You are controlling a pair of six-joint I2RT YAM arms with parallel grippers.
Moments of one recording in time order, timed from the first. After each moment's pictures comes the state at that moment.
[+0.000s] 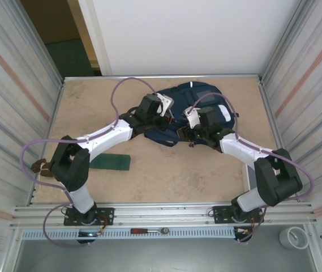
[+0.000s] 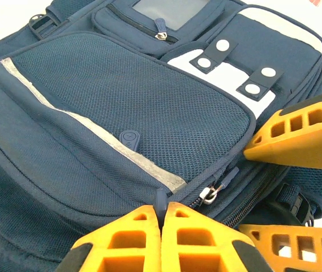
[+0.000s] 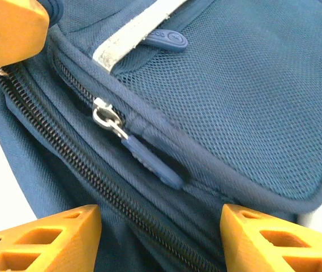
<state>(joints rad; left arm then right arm) -0.70 1.73 1.30 -0.23 0.06 -0.12 0.47 1.48 0.83 -0.03 -0.18 -0.07</state>
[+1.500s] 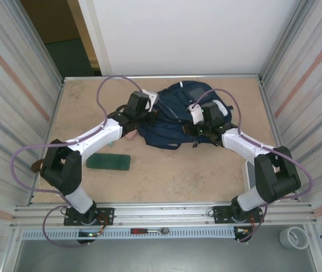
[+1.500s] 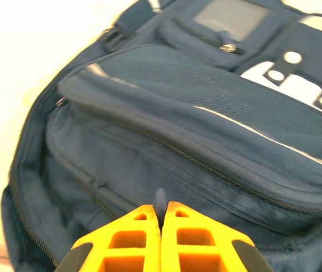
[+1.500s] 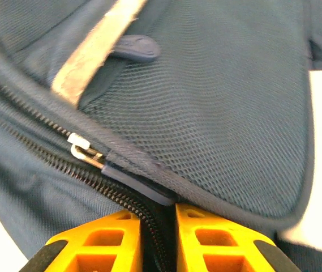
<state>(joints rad) -0.61 1.65 1.25 -0.25 -0.04 -0.14 0.39 1.50 0.91 -0.15 -0.22 0.01</state>
